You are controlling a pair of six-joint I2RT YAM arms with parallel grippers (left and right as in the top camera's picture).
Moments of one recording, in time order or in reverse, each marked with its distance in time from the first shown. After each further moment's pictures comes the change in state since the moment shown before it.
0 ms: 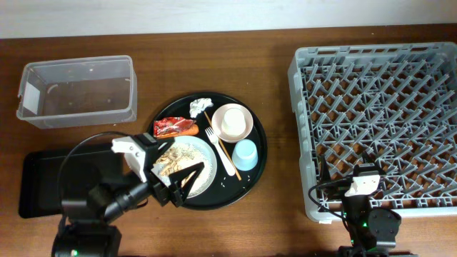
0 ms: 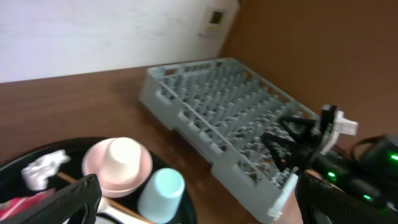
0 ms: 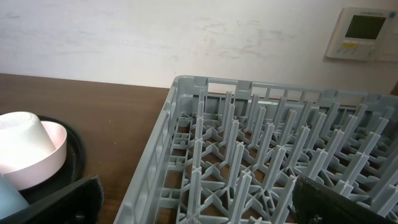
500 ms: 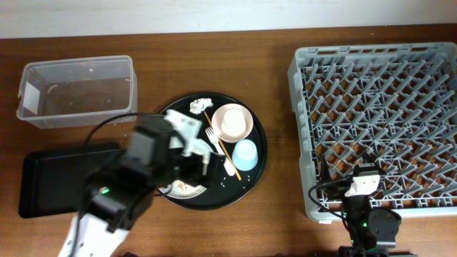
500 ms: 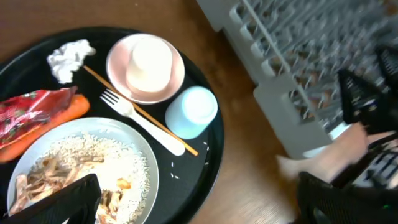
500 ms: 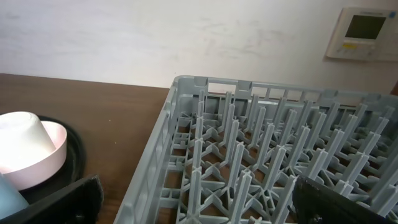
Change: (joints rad) left arm -0.435 0.424 0.402 -0.513 -0.598 -0.010; right arm 0.000 0.000 0.000 0.000 0.000 0.001
